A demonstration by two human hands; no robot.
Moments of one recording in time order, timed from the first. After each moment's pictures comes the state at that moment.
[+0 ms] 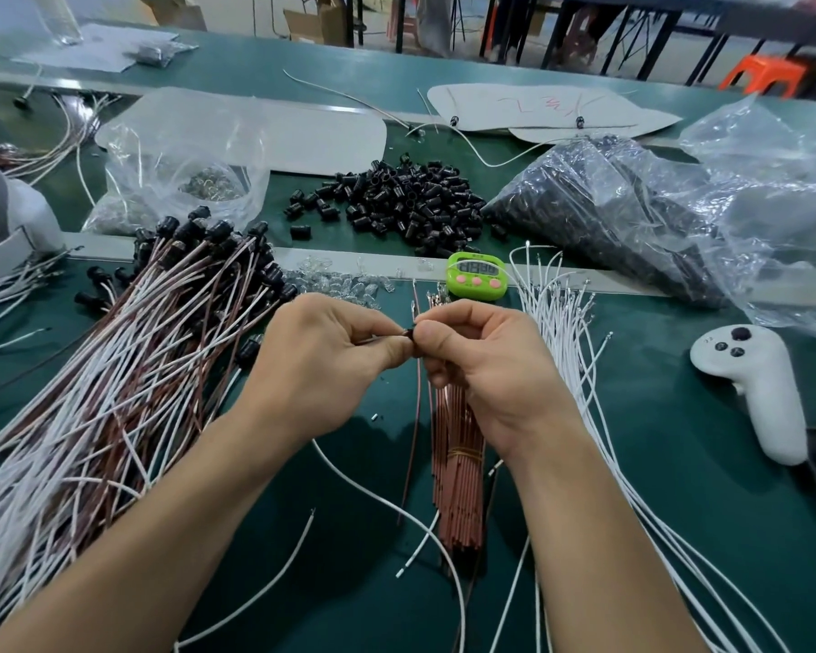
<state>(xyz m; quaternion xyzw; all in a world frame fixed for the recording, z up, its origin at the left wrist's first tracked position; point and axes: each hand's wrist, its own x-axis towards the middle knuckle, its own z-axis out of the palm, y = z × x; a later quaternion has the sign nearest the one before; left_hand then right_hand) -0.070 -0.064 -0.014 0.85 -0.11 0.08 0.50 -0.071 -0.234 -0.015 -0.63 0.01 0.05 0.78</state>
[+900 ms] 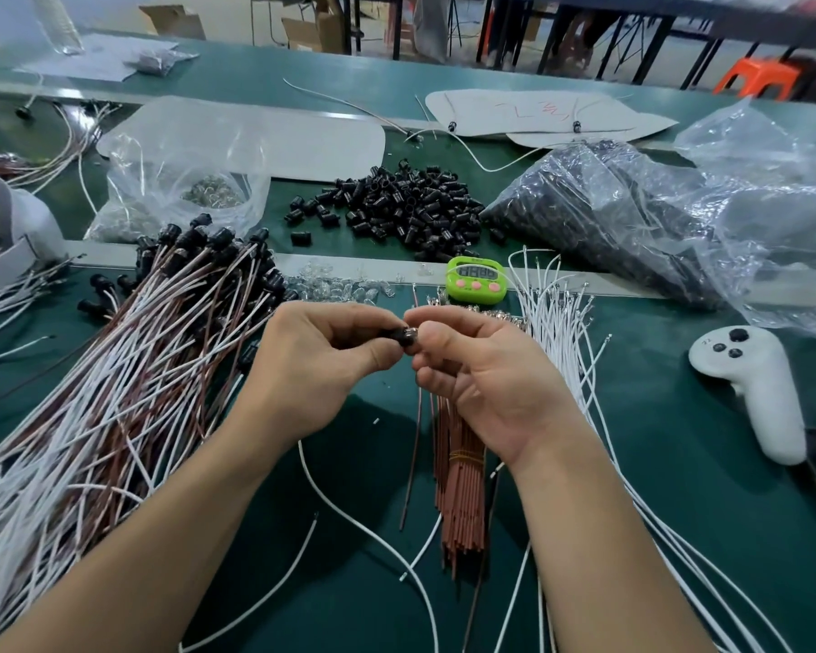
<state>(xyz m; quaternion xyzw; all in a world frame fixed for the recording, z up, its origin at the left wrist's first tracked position) -0.071 -0.059 -0.017 0.75 -0.11 0.04 0.65 -0.076 -0.236 -0.006 -0.54 0.02 0.15 0.83</state>
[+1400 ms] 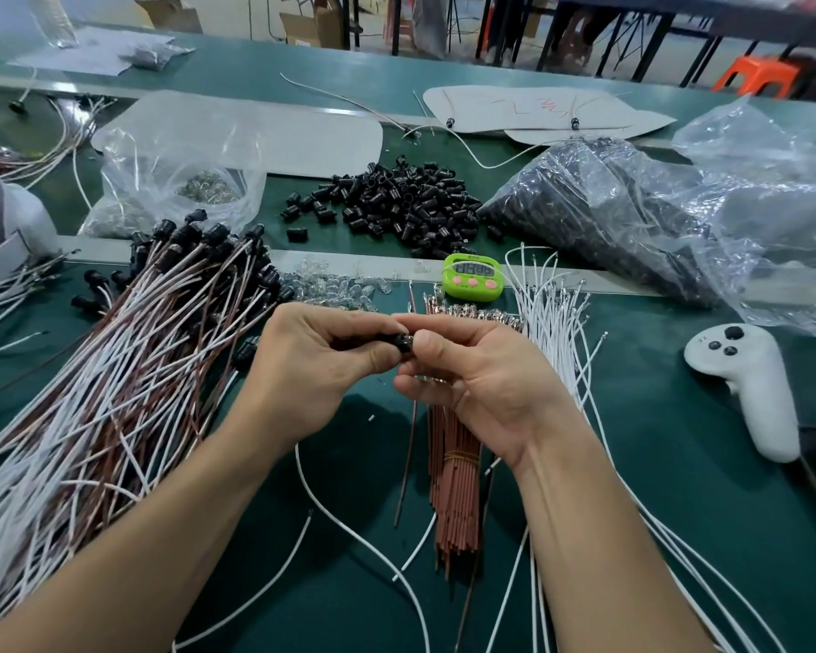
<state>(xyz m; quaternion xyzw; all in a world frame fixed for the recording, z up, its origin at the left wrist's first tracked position) -0.072 -0.063 -0.018 0.71 -0.12 0.04 0.69 -0.078 -0.240 -0.008 -0.54 0.00 0.19 0.82</state>
